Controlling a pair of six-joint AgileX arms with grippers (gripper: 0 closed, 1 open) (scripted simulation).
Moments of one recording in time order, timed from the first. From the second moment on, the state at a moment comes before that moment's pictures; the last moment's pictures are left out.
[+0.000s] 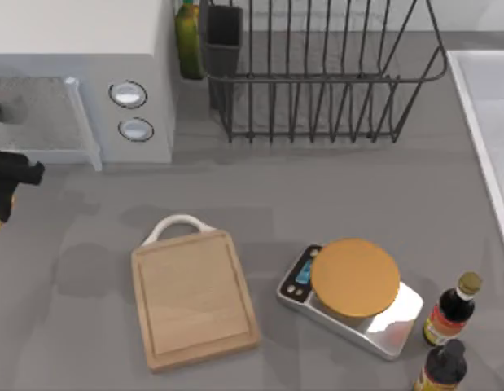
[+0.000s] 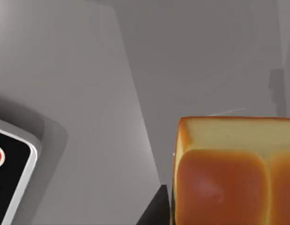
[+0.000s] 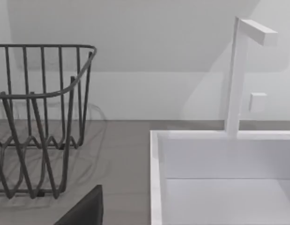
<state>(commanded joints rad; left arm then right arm) 0.02 1.76 1.34 -1.14 0.00 0.24 0.00 0.00 0.00 0.00 0.00 0.00</state>
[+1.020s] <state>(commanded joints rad) -0.29 1.72 1.35 -1.09 0.10 -0.96 0.00 0.00 0.00 0.00 0.00 0.00</state>
